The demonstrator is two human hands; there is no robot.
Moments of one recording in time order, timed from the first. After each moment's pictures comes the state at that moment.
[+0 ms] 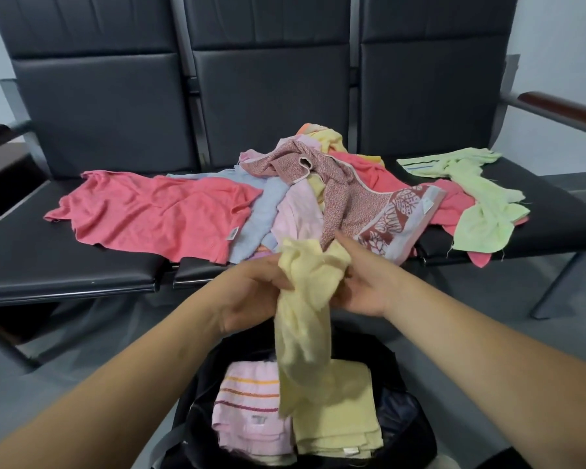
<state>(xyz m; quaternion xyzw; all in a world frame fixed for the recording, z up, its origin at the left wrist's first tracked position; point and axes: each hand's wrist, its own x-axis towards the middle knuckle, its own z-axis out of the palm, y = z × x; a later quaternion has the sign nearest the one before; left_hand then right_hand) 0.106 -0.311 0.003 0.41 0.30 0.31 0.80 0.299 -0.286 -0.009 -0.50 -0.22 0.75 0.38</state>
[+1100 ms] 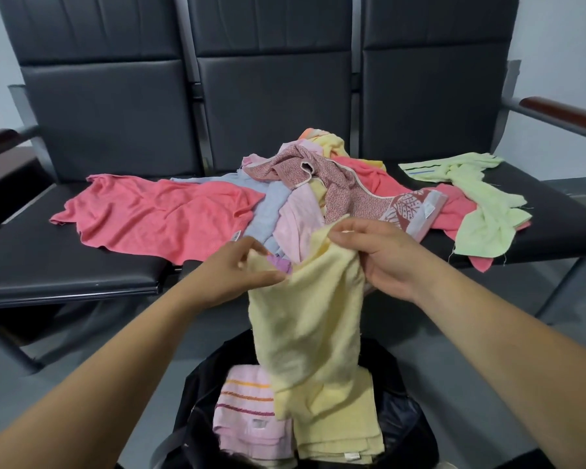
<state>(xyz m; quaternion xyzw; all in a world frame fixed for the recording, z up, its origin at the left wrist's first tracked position) 0.067 -0.292 0.009 0.70 0.57 0.25 0.36 0.322 -0.296 0.033 -0.42 -0.45 0.65 0.44</state>
